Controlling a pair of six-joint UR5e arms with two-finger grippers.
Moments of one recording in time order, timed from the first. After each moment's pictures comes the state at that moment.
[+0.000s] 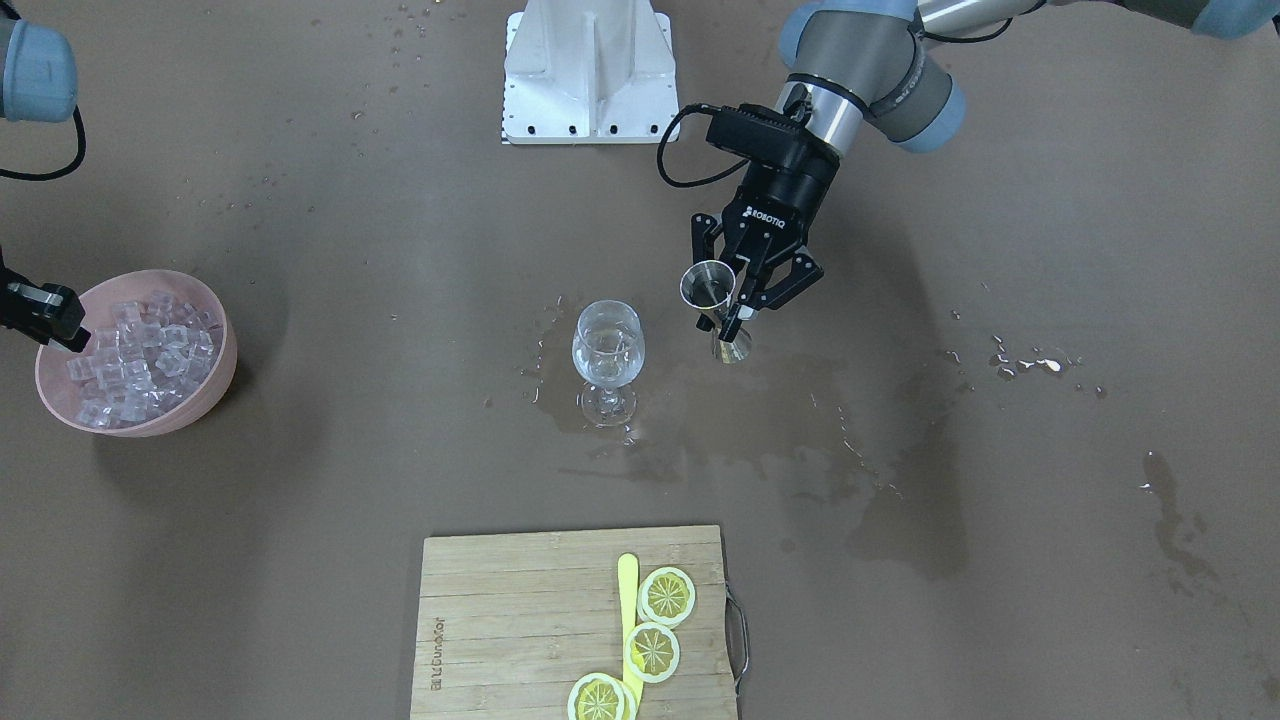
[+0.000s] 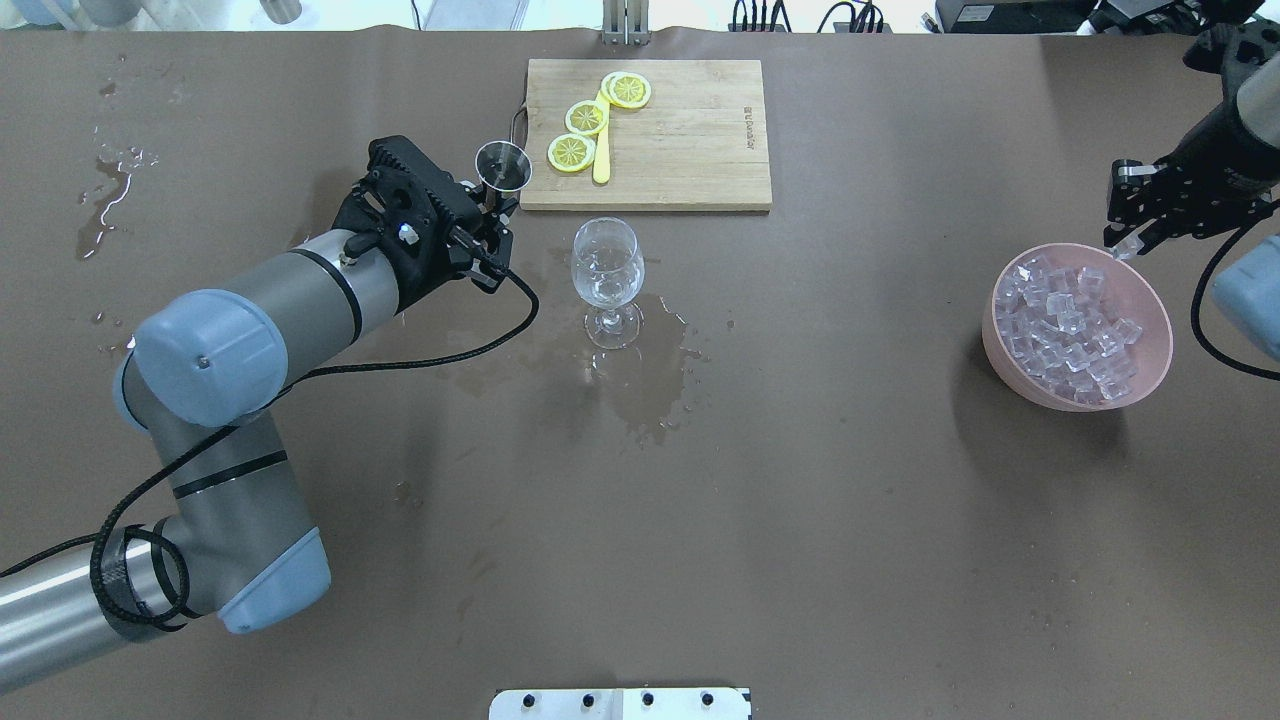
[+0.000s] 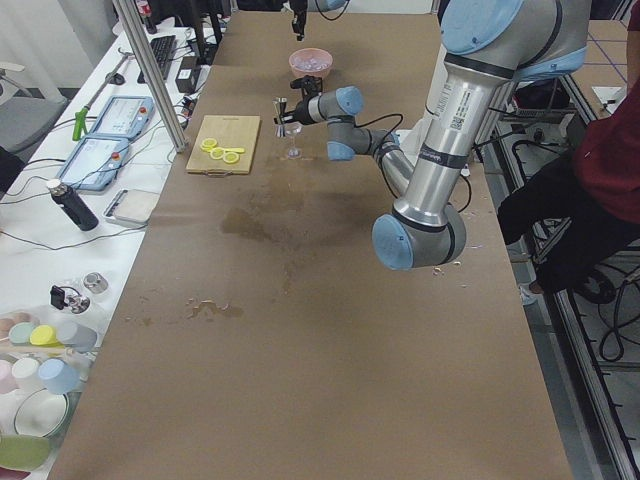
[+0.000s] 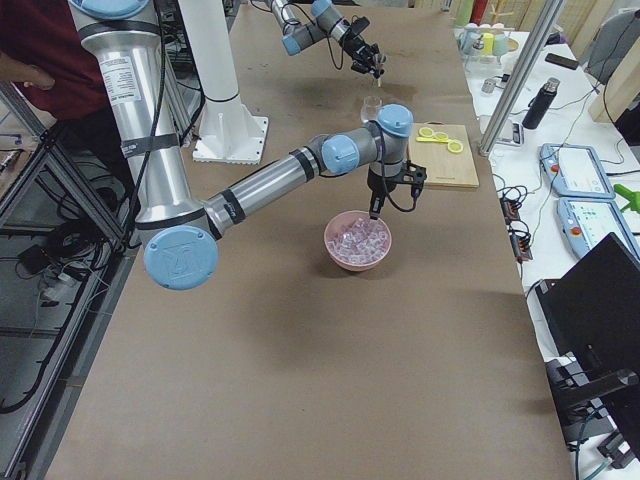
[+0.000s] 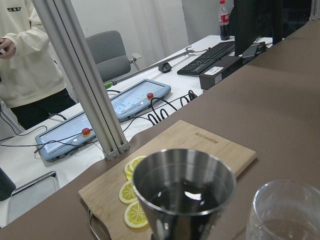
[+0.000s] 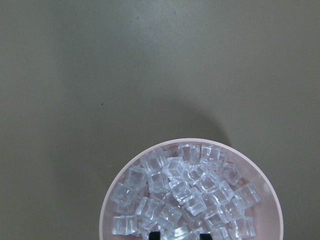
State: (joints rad) left arm -0.54 -2.01 -1.80 -2.39 -1.27 -0.31; right arm 1.16 -1.35 1.88 -1.72 2.26 0.79
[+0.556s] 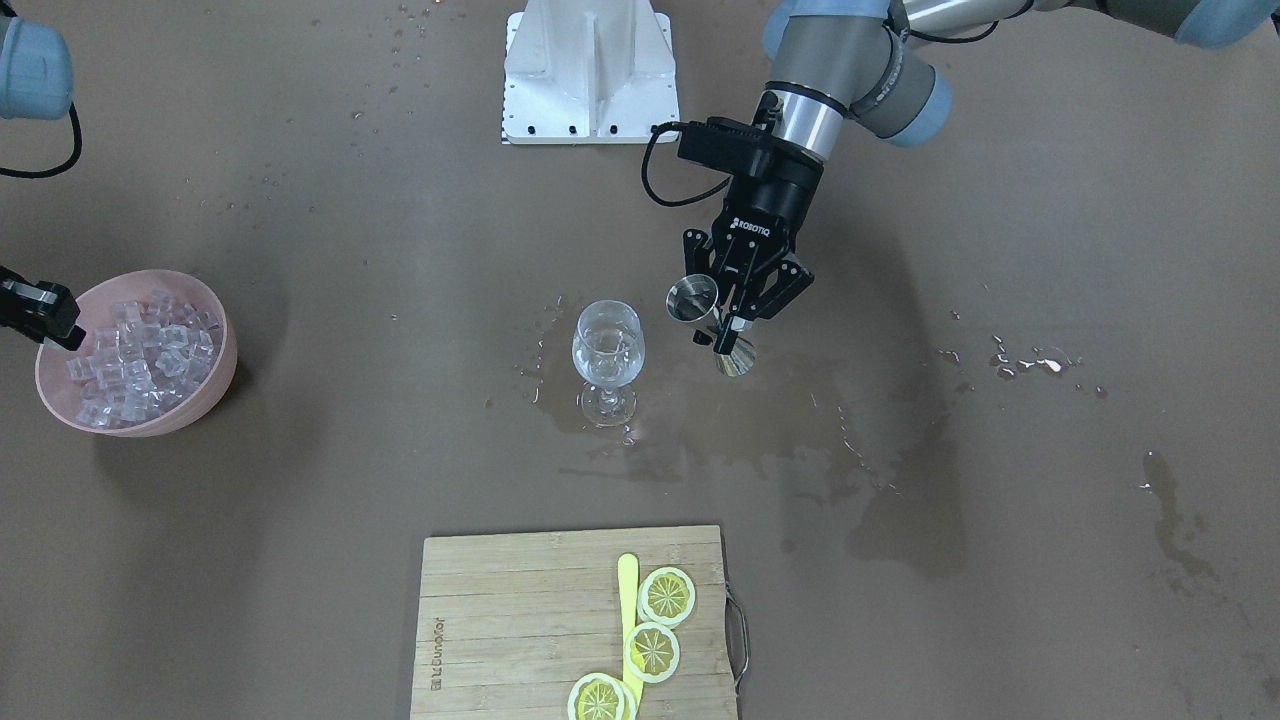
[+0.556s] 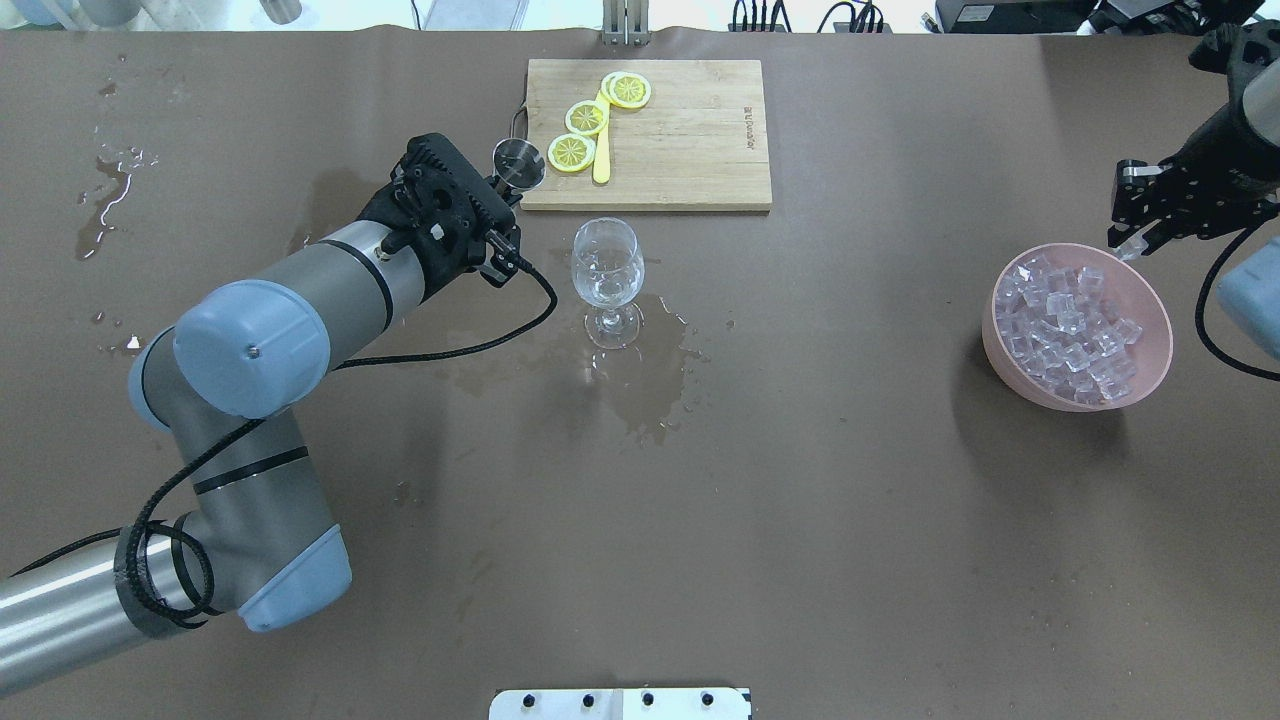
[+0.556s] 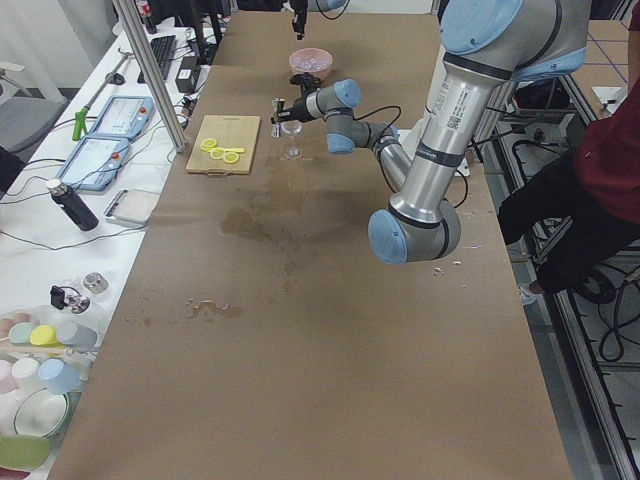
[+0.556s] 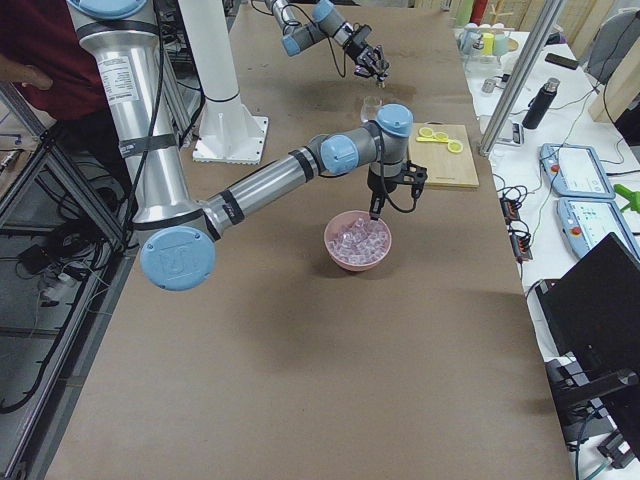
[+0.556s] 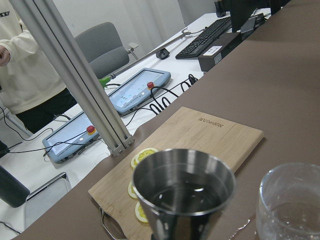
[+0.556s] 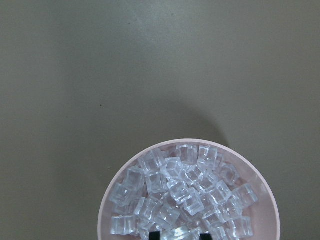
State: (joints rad) left arm -0.53 -2.05 -1.79 -2.28 -1.22 -0.21; right arm 1.16 -1.36 1.89 -1.72 2.26 0.79
